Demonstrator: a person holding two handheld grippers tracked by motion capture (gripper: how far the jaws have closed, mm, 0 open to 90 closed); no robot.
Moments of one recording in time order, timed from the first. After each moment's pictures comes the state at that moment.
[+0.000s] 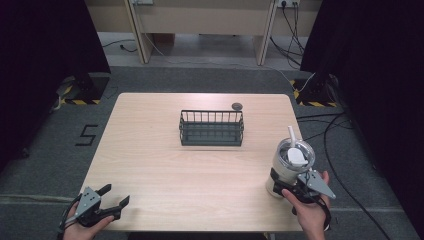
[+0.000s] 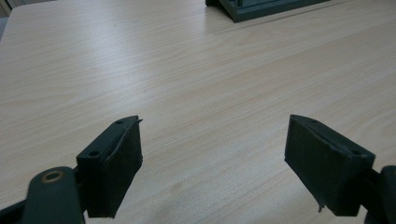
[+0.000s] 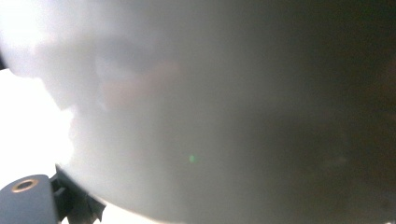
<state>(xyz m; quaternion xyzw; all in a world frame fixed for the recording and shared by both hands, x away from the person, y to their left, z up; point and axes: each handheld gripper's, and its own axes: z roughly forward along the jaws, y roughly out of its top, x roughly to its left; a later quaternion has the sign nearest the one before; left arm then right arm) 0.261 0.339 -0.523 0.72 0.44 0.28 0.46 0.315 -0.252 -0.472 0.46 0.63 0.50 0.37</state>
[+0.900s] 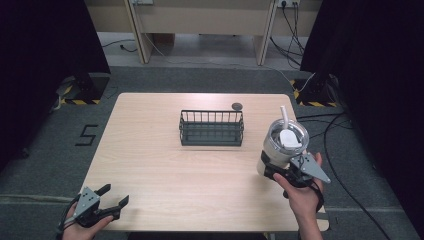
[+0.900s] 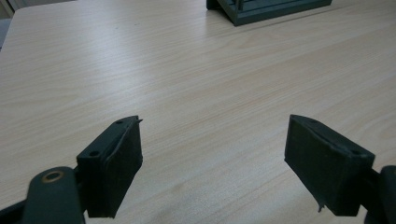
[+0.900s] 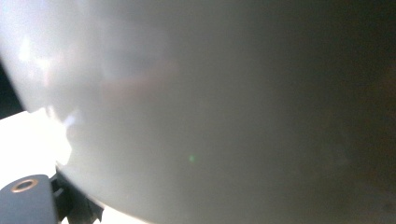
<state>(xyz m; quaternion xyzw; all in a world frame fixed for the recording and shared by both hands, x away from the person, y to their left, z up) 0.260 0.340 -0.522 0.72 0.44 0.28 0.46 0.335 -0.218 -0.420 0.43 0.62 0.54 0.37</state>
